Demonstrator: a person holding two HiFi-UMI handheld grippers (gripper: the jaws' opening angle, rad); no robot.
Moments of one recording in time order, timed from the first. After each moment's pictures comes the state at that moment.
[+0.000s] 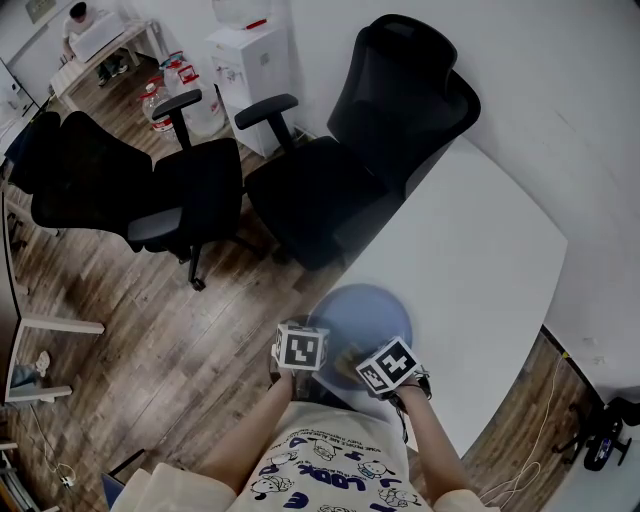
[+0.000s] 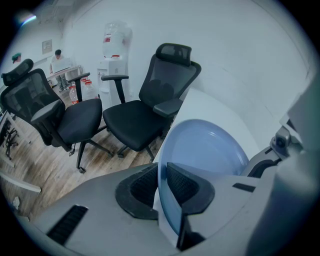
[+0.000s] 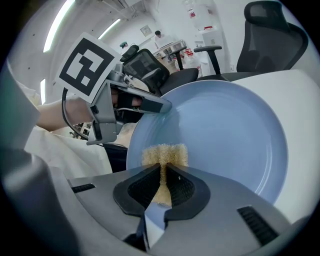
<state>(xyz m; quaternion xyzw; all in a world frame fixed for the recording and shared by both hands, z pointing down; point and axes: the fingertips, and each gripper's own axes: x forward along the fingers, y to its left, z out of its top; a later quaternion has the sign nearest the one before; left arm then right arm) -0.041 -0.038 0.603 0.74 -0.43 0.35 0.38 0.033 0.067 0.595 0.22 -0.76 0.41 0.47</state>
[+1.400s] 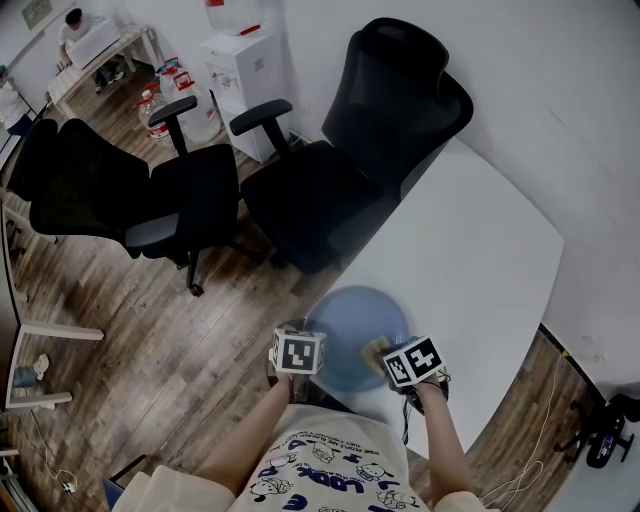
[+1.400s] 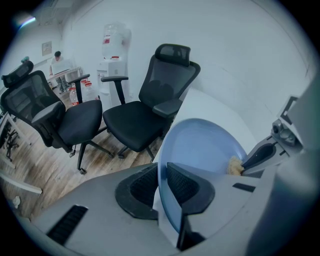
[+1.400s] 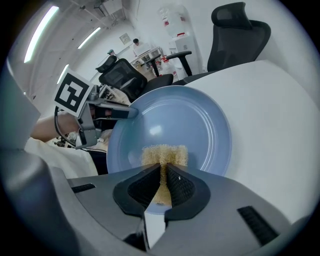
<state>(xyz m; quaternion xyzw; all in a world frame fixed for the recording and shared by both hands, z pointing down) -0.042 -0.037 0.606 0.74 -0.44 0.35 0.37 0.107 0.048 0.591 0.33 -0.71 0.43 0.45</state>
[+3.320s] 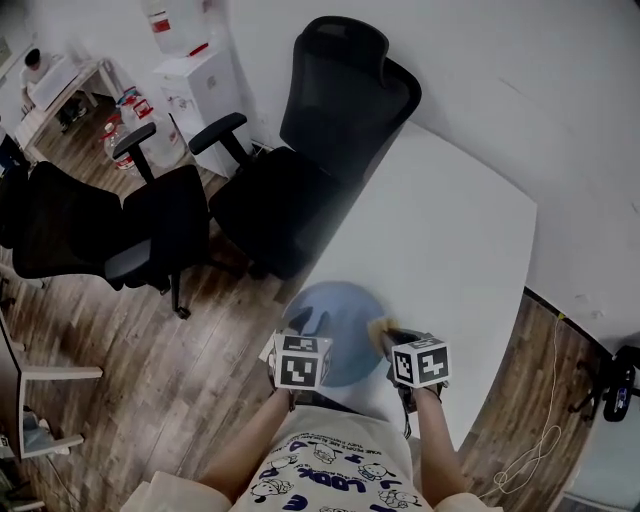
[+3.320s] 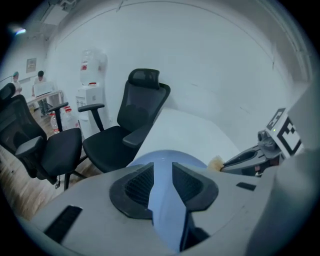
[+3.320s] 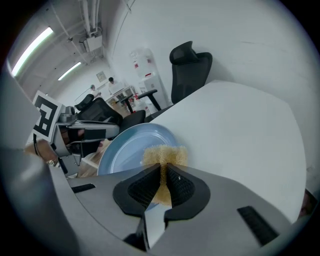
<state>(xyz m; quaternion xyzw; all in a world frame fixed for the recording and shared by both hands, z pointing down) 0.027 -0.042 0.523 0.83 -0.39 0.28 0.28 0.161 0.036 0.546 0.54 -0.68 0.41 0.29</state>
